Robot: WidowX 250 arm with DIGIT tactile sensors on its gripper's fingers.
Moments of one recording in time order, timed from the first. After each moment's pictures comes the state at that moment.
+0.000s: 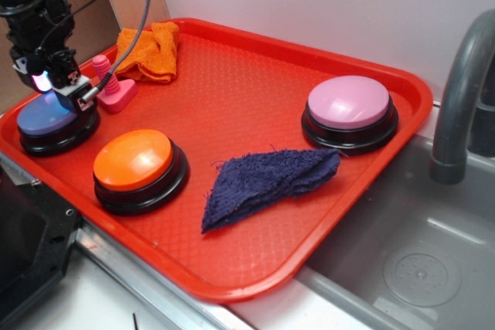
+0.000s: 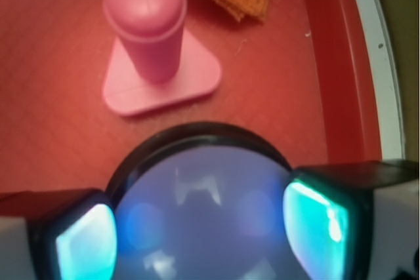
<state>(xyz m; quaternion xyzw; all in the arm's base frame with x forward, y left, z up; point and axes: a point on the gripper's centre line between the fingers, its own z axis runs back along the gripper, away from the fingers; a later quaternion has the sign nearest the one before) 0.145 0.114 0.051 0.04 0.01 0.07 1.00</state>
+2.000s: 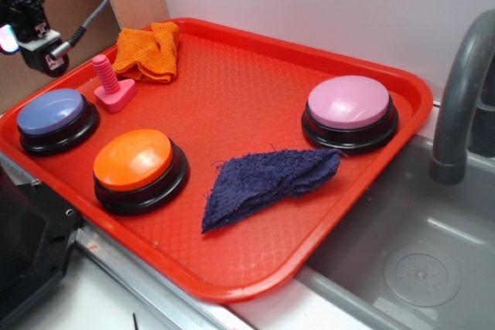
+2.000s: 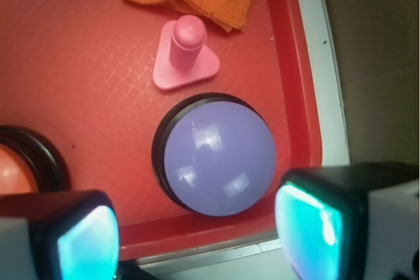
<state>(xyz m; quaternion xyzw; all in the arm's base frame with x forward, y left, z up) 0.139 0.092 0.116 0.05 -0.02 0.08 1.00</state>
